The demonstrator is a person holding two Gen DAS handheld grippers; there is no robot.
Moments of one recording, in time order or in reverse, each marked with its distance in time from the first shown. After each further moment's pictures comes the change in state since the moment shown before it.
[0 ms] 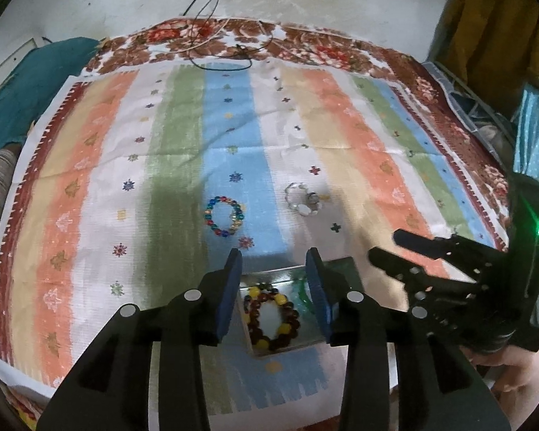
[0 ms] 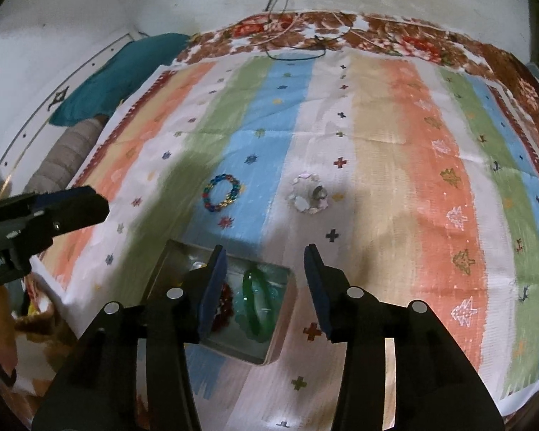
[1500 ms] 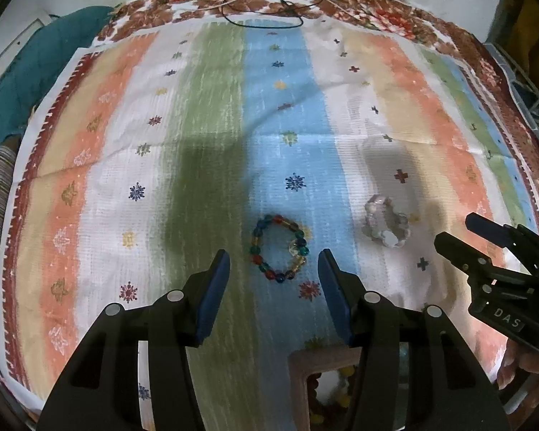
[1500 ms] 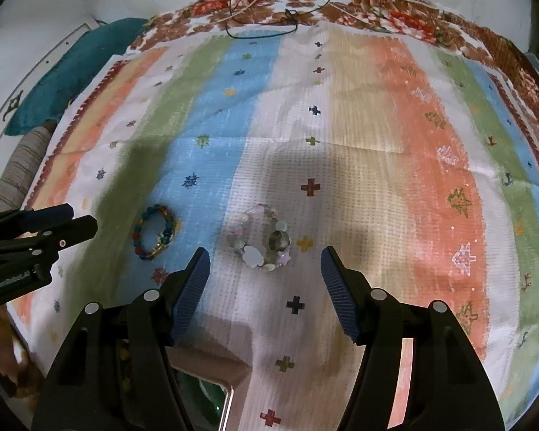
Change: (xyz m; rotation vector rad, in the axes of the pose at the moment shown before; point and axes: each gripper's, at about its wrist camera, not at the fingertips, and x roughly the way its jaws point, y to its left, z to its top) left arm 0.112 0.044 0.058 -0.051 0.157 0.154; right arm 0.091 -0.035 0.062 0.039 0.099 -0.097
